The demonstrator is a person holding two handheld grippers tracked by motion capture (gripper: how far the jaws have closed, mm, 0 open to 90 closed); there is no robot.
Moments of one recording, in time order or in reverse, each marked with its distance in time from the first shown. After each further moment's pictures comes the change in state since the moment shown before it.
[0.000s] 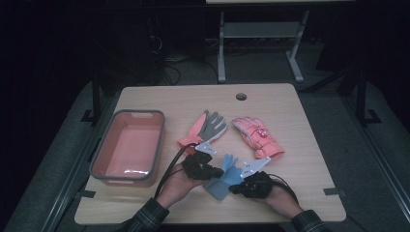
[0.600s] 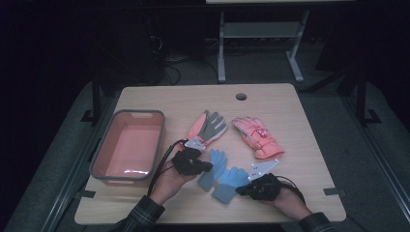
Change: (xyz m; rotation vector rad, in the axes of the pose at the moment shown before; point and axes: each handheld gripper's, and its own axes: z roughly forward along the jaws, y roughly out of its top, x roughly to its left) left arm 0.020 -0.011 -0.018 -0.019 0.100 -0.036; right arm -0.001 -0.014 -0.016 0.010 -0.020 -0.016
